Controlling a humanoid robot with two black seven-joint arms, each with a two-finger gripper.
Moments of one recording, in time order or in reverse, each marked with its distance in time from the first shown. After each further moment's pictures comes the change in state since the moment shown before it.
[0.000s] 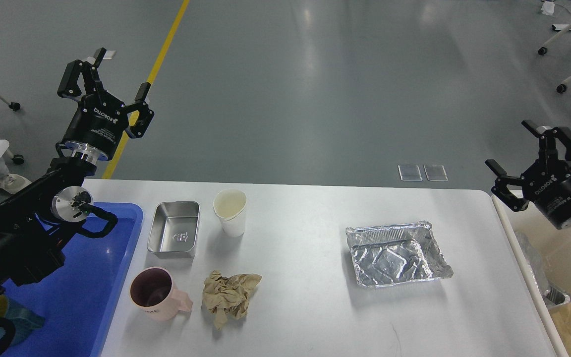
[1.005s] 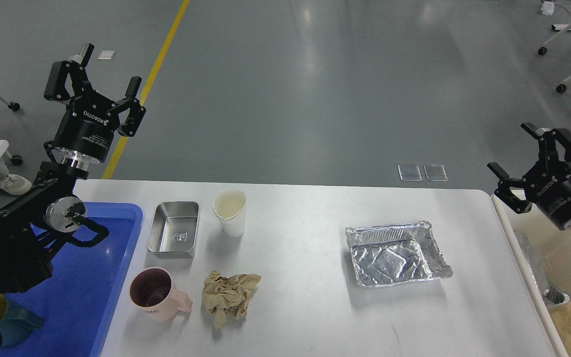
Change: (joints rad) left arm 0.034 0.051 0.011 -0.059 0.155 -0.021 -0.169; right arm 0.014 -0.028 -0.046 -0.005 0.001 -0.028 0.000
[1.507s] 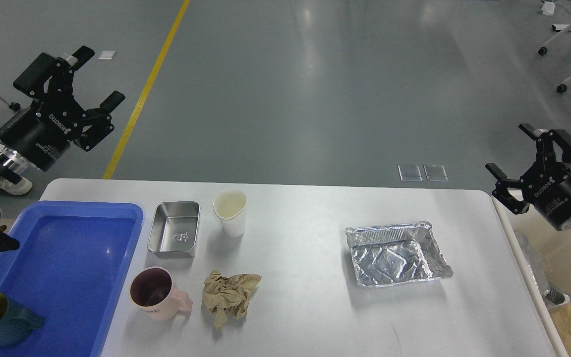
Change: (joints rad) left arm 0.001 0.514 0.203 -0.498 0.140 0.137 0.194; right arm 0.000 0.013 0.002 -0.003 -0.002 -0.006 0.000
